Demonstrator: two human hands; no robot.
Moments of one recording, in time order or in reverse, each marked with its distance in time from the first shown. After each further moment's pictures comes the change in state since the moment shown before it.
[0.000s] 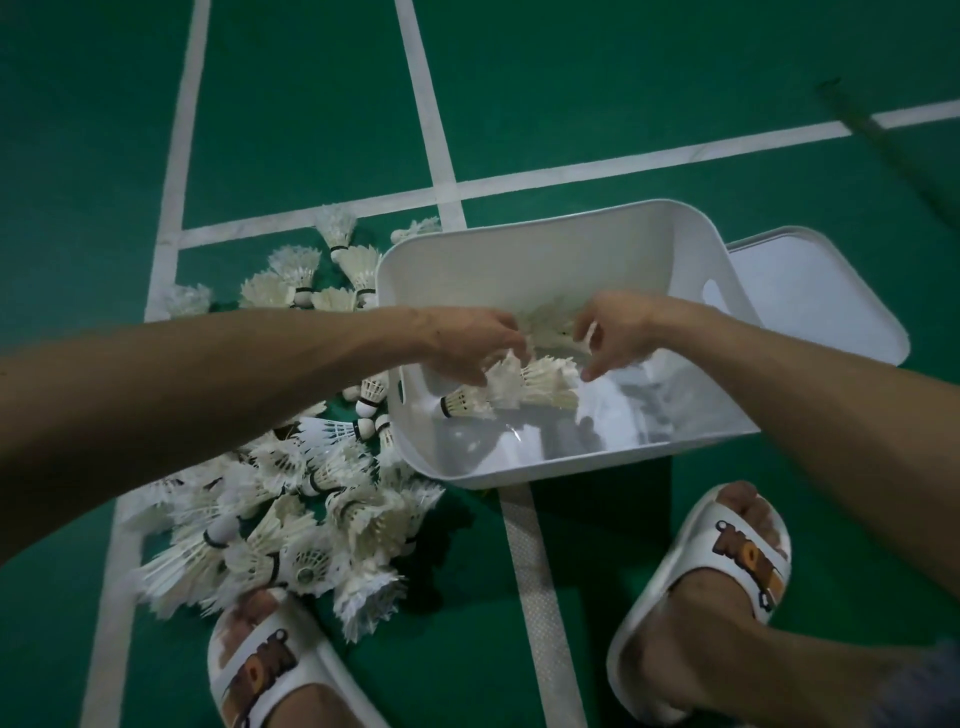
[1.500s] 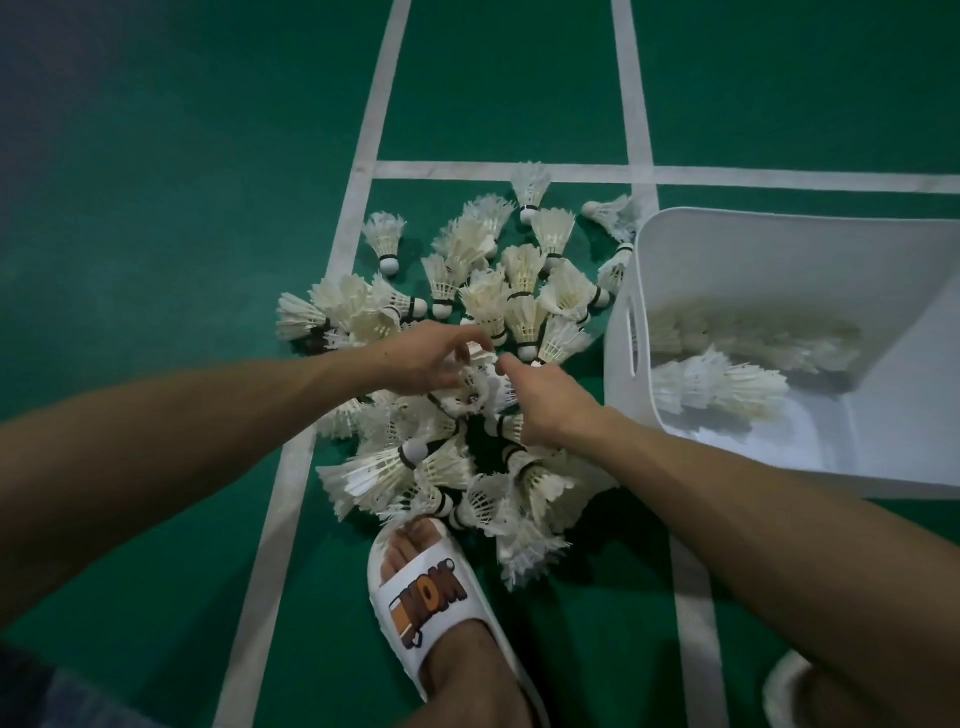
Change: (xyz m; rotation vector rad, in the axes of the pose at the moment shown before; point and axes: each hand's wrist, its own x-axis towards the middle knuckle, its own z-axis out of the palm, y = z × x) left_hand -0.199 -0.118 0.137 -0.517 0.257 -0.395; right_hand 0.017 -0.250 0.144 -0.150 0.089 -0.316
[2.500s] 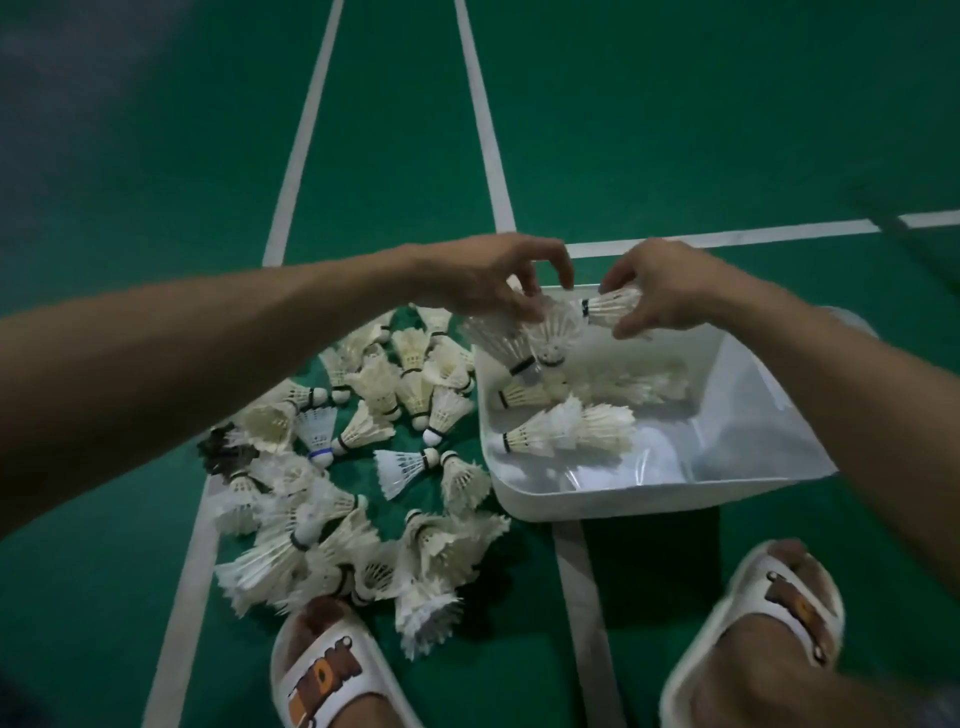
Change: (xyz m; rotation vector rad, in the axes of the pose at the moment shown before) left_hand 0.053 0.235 -0.124 -0.135 -0.073 0.254; right_hand -0.114 0.165 -0.196 0.082 0.305 0.240
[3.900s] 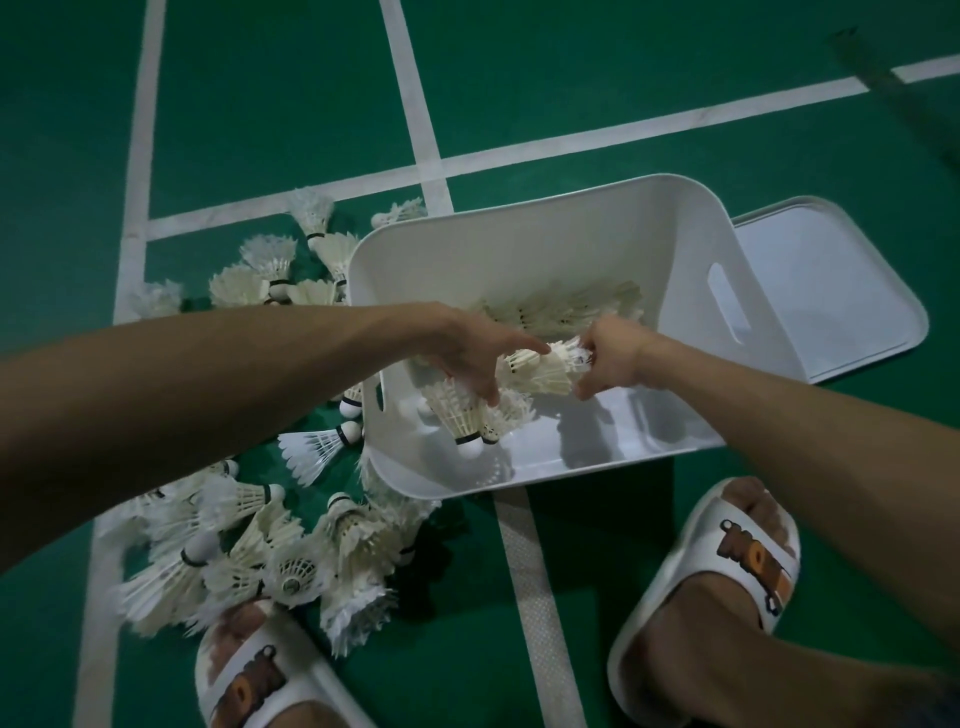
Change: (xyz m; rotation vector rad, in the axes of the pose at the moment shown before) left_hand 0.108 -0.022 0.121 0.310 -0.529 -0.219; right_hand 0.028 0.114 0.143 0.097 -0.346 0.217
